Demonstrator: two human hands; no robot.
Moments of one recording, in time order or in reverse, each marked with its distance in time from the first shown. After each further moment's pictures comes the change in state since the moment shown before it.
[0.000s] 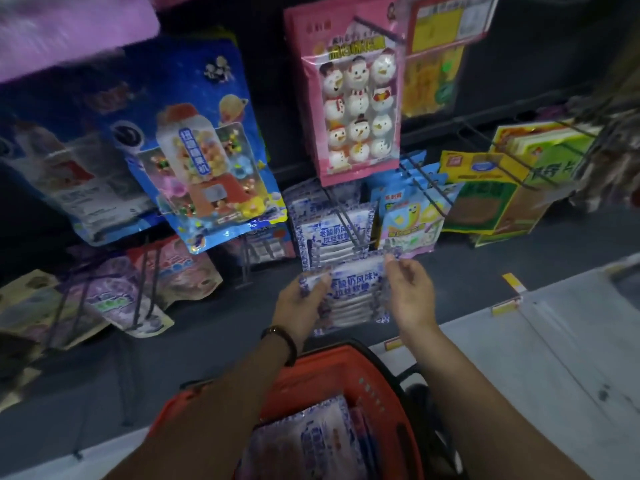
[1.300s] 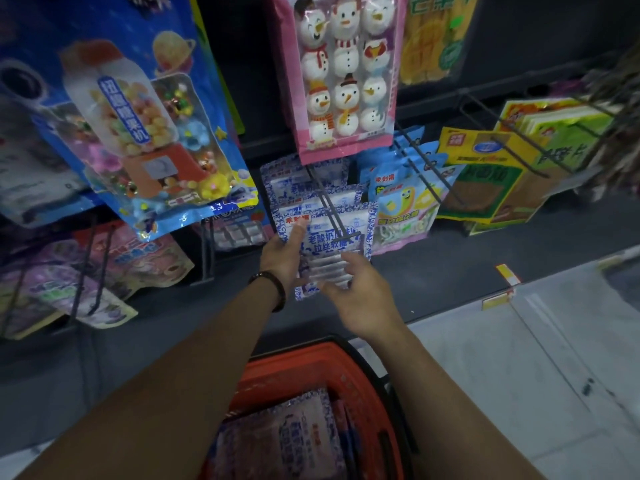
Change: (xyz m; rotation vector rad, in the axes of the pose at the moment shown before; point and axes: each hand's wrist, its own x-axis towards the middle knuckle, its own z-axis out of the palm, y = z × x) left_hand 0.092 0.020 0.027 0.086 0.204 -0.115; right_hand 0.009 0.011 0.023 -0.475 -0.384 -0.109
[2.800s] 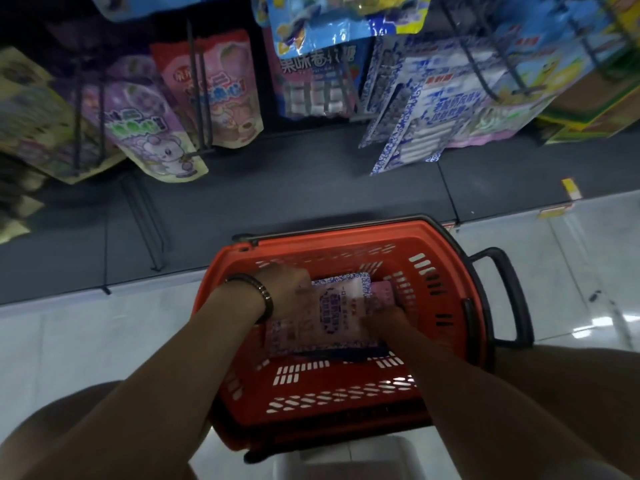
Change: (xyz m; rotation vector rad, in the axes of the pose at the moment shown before) left_hand -0.101 -0.150 -0.219 1.314 -0.751 0.075; right_hand -0.152 0.183 0.182 -0.207 -0.308 0.876
